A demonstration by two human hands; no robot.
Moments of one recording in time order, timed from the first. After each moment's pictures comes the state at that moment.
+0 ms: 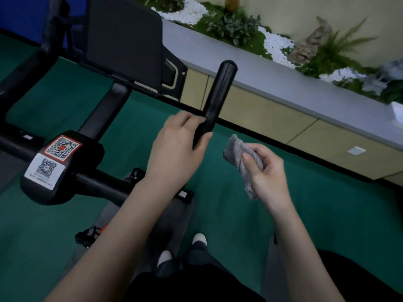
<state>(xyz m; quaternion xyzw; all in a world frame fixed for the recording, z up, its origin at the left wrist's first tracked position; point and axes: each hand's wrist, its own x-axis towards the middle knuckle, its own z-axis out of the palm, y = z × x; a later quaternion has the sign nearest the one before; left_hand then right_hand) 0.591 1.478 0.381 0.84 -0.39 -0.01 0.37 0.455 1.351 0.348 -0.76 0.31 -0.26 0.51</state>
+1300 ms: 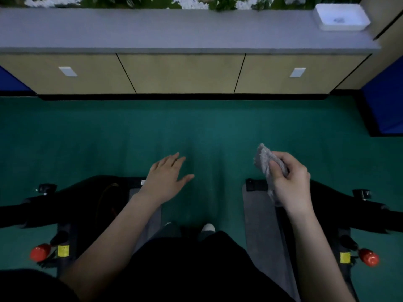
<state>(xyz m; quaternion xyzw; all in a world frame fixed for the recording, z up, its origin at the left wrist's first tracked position) 0.348 1.299 0.246 0.79 -0.56 -0.24 -0.01 0.098 1.195 0.291 -0.67 0.57 -0.30 0.37</state>
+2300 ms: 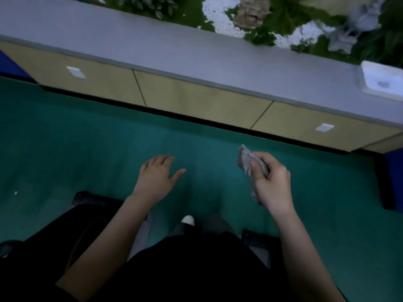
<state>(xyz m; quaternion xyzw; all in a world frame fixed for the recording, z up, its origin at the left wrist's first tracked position) 0.543 1.086 0.218 0.87 -0.44 -0.23 0.05 0.333 0.943 0.292 -0.74 0.48 -0.23 0.41</state>
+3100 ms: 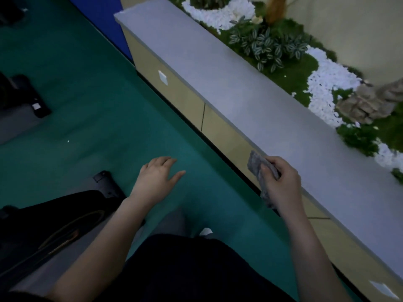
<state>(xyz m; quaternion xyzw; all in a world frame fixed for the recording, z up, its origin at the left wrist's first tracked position) 0.704 0.971 0.236 0.96 -0.16 -0.19 0.13 0.611 0.707 0.287 -0.85 0.25 -0.09 0.46</state>
